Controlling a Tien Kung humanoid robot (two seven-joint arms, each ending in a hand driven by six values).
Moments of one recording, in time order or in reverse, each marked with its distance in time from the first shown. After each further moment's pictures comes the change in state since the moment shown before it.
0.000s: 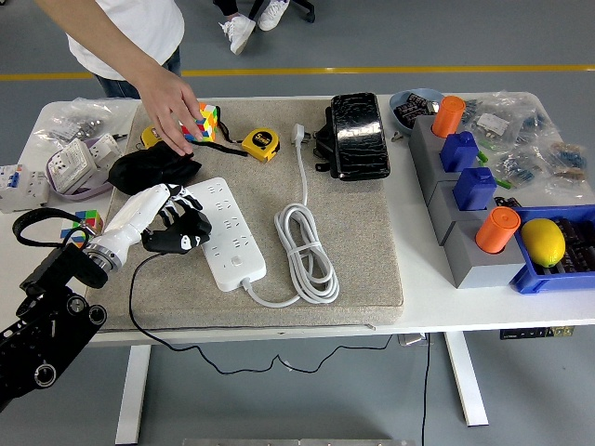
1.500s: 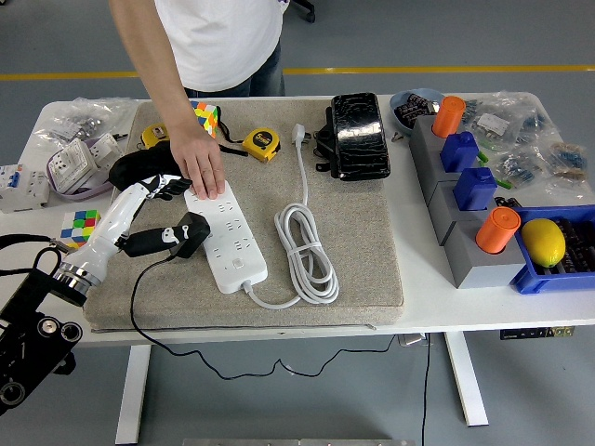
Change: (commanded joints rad) left arm 0.119 0.084 0.029 -0.071 -0.289 0.129 -0.310; right arm -0.005 -0.001 -0.010 -0.001 -0.001 0.001 0.000
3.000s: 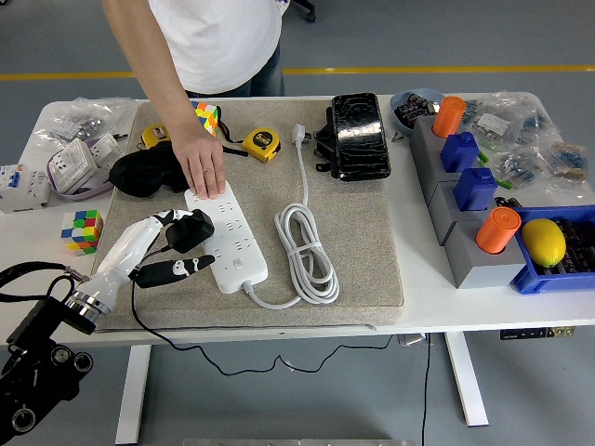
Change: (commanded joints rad) left arm 0.021 -0.013 0.077 0.021 0.107 0.055 0.031; right arm 0.002 0.005 0.009 0.001 -0.004 0.001 0.001
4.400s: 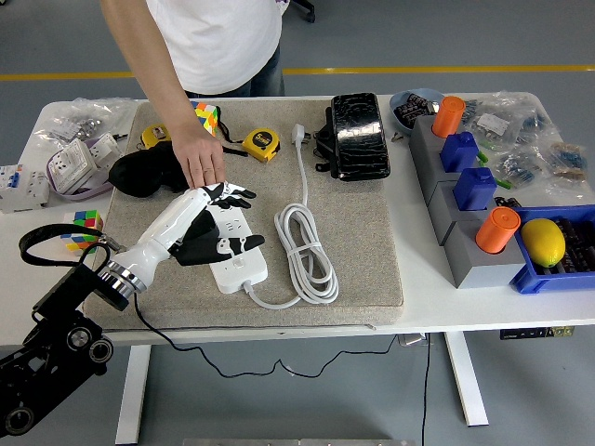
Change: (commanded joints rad) left arm -0.058 0.055 0.077 -0.400 -0.014 -0.137 0.335; right arm 0.002 -0.005 -0.005 0.001 -0.001 0.001 0.000
